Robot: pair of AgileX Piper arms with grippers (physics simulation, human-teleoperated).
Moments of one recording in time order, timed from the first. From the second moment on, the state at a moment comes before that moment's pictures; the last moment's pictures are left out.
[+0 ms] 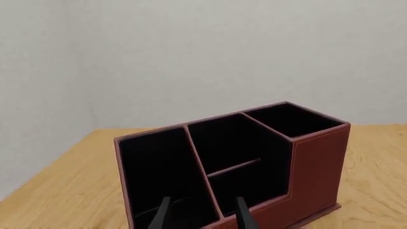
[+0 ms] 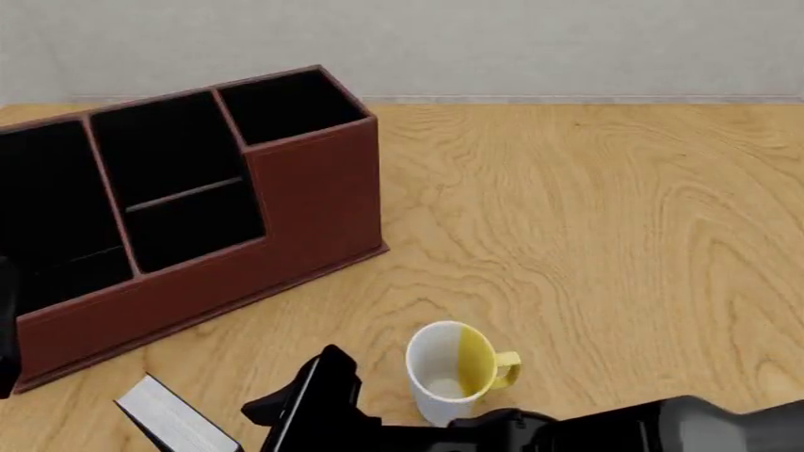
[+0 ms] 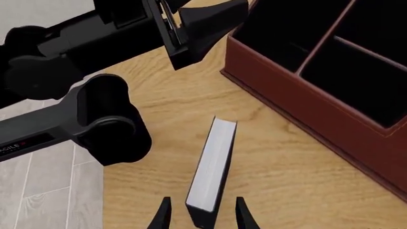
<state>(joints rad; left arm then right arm) 0.08 0.00 -0.07 0.00 0.06 1.34 1.65 -0.70 -0.42 0.04</state>
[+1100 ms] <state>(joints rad) 0.07 0.00 -0.06 -0.01 0.06 1.30 1.59 -0.67 -0.40 -0.02</state>
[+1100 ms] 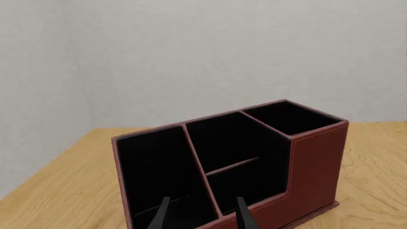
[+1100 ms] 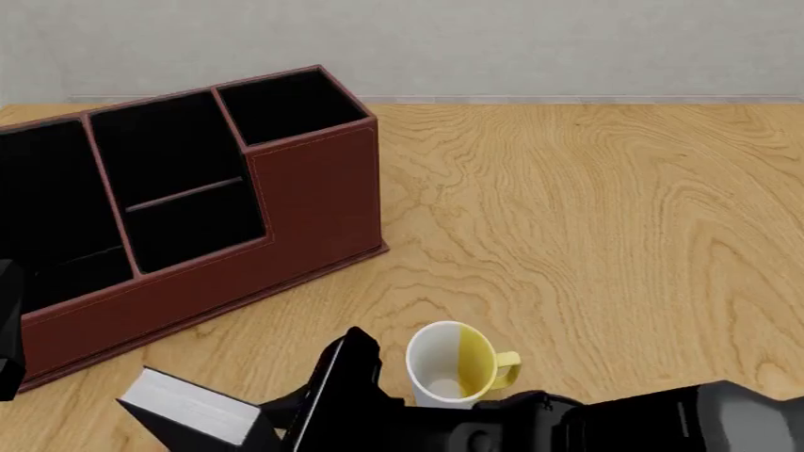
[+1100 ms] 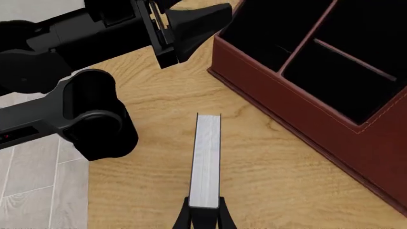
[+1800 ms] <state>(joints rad) 0.06 0.00 -0.08 0.00 0.08 1.33 1.28 -0.62 -0.21 -0.06</state>
